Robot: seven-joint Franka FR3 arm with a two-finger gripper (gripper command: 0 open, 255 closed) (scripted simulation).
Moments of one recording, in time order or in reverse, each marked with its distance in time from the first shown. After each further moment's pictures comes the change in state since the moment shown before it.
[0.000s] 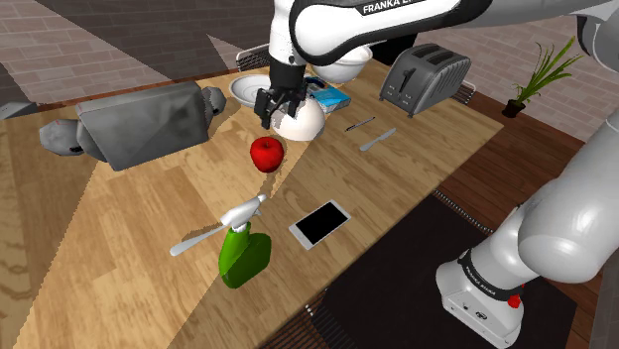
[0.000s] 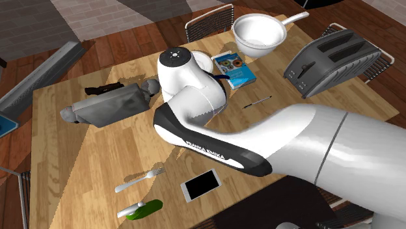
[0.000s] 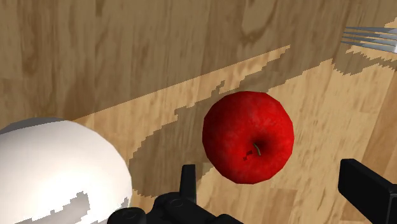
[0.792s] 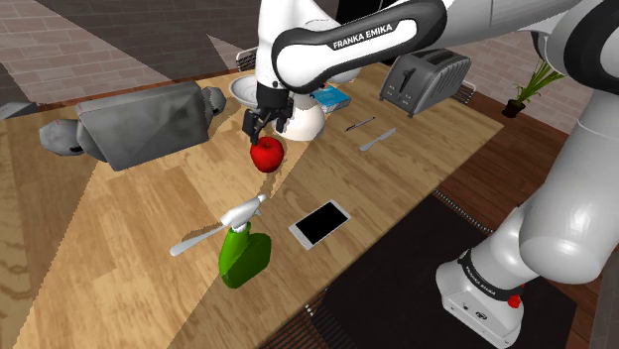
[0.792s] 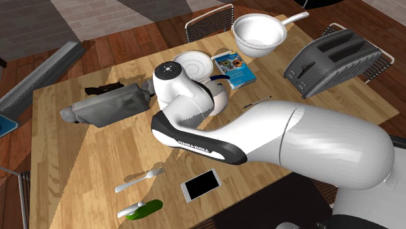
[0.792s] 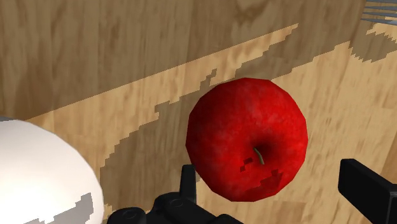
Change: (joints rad) arm 0.028 0.142 -0.003 0.039 -0.044 0.087 0.043
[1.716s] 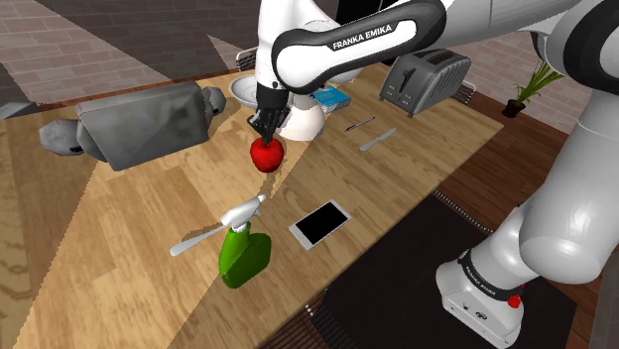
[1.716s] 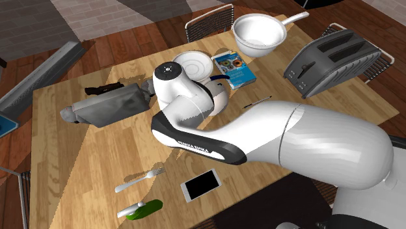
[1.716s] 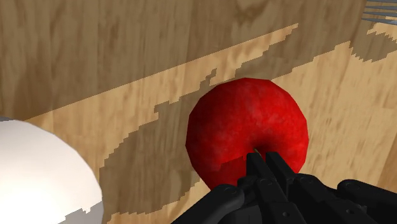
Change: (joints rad) arm 0.001 0.001 0.000 -0.001 -0.001 0.003 0.001
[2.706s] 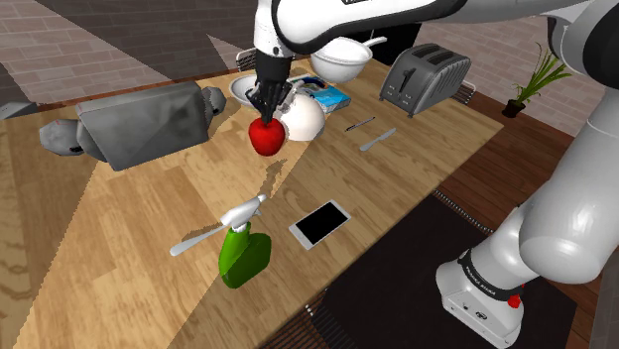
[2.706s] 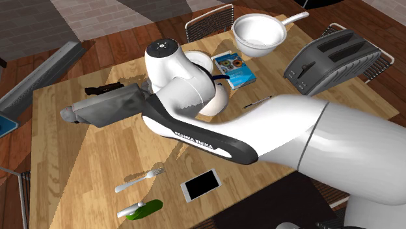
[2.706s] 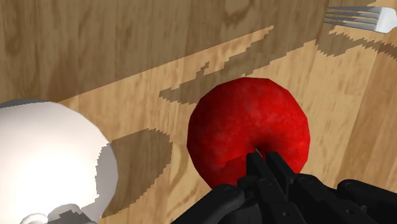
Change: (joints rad) arm -0.004 -0.050 0.008 0.110 0.022 -0.157 -0.011
